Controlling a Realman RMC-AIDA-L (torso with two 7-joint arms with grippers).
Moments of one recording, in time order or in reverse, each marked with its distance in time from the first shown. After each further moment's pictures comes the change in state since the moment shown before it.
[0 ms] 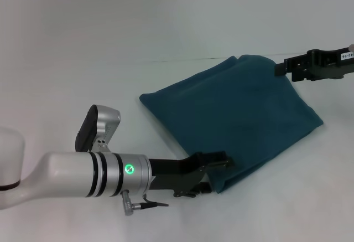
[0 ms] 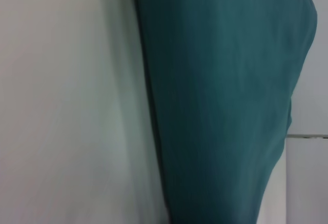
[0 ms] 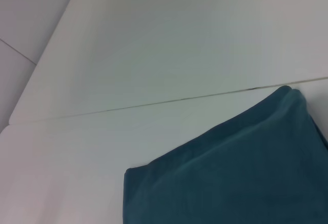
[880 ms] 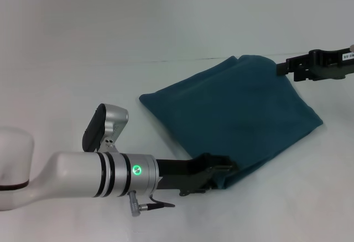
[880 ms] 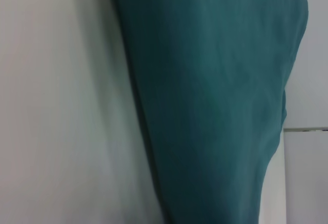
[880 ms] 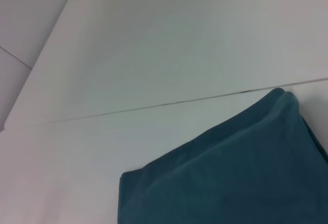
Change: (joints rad) left arm -0.045 0.000 -0.010 -0.074 -0.041 -0.026 0.085; right arm -0.006 0.001 0.002 0.002 0.000 0.015 0.000
